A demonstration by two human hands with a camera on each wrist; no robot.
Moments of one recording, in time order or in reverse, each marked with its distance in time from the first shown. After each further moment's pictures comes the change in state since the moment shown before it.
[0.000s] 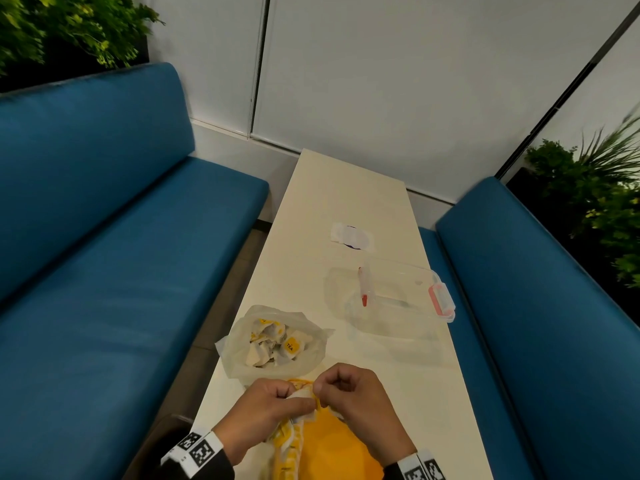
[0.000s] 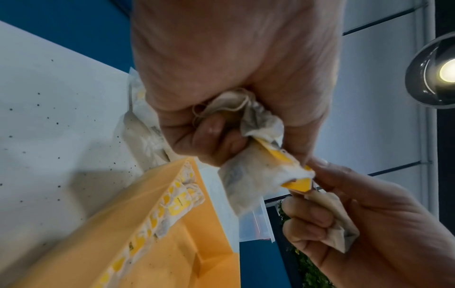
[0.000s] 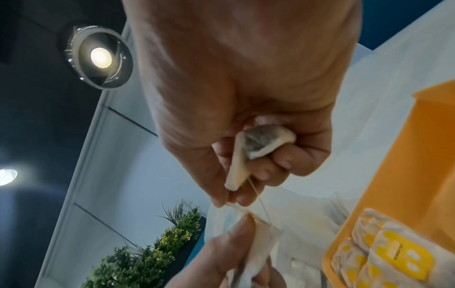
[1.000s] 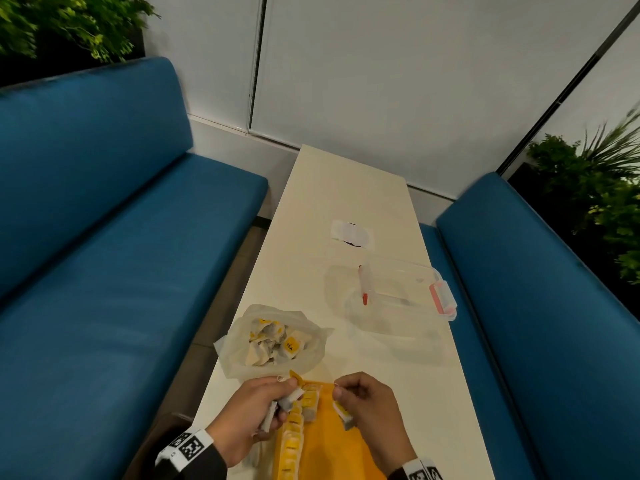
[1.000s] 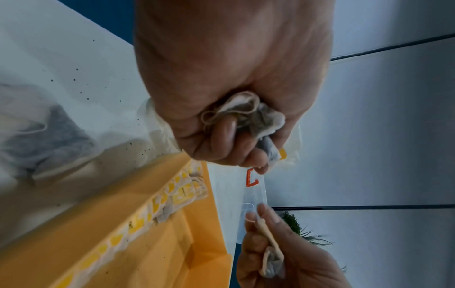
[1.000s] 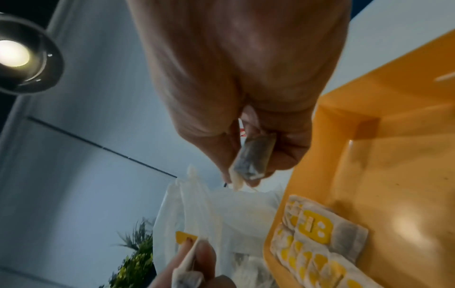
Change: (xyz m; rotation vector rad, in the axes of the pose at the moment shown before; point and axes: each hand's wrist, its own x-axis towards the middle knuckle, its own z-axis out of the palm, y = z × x) left_hand 0.008 -0.008 -0.009 -0.320 0.069 -0.171; right_hand 0.017 0.057 -0.010 0.145 0.240 0.145
